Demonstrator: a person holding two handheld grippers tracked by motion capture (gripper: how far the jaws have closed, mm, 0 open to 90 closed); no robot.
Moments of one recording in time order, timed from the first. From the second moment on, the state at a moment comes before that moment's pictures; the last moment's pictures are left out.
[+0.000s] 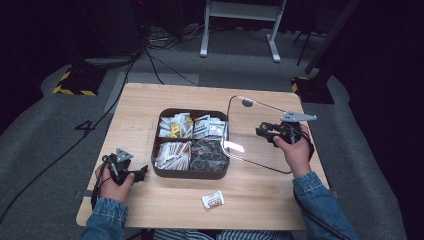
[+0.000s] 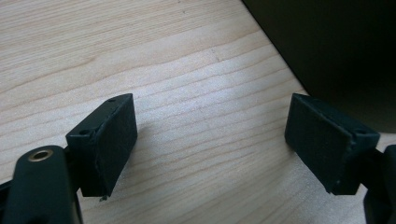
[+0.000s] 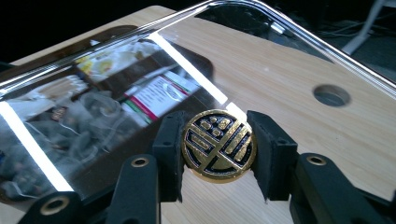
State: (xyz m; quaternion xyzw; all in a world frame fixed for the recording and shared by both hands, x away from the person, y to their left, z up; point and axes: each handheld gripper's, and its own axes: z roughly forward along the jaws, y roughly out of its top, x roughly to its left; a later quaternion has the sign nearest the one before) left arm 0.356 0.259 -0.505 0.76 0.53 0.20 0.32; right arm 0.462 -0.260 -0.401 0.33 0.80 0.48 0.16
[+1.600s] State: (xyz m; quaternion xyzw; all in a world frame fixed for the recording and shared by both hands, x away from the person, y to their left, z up) left arm 0.357 0.259 -0.505 0.76 0.52 0.20 0.32; right arm 0.485 -0.087 -0.392 0.24 0.85 0.44 0.11
